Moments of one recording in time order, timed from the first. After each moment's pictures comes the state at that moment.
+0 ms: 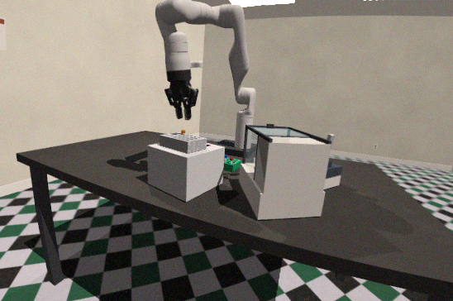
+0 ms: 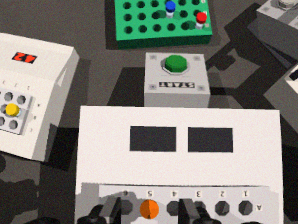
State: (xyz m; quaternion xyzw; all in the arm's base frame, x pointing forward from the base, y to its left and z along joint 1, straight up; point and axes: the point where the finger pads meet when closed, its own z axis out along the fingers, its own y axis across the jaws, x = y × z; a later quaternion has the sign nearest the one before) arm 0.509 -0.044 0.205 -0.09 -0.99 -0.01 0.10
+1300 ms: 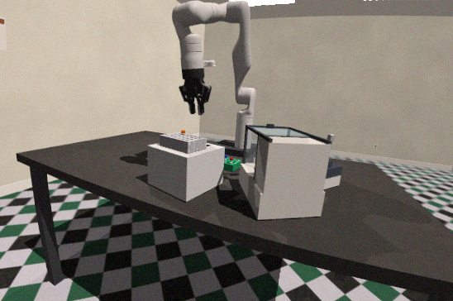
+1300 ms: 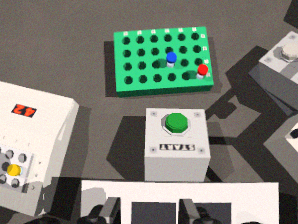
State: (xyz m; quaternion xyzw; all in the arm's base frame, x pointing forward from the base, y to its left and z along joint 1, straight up) arm 0.444 -0.035 0.220 -0.09 -0.99 -0.01 0.10
